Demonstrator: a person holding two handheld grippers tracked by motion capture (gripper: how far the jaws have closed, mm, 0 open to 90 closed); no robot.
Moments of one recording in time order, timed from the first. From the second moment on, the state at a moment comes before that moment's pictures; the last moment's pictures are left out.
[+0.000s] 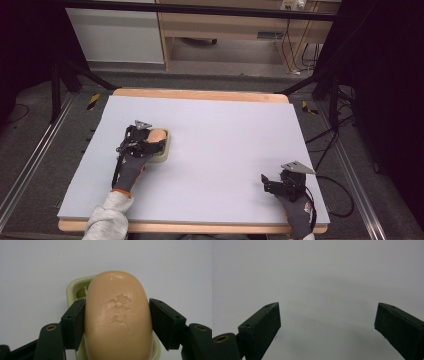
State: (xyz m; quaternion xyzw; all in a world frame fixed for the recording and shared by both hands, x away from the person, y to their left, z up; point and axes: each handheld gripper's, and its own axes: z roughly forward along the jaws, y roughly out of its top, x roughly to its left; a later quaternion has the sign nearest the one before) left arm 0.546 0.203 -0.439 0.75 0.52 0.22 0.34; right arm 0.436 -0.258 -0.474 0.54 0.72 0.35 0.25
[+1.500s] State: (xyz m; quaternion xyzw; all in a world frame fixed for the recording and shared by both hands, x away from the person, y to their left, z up) left arm 0.552 0.201 -0.452 0.76 0.53 0.21 0.33; right arm 0.434 -0.259 -0.473 0.54 0.72 0.36 0.25
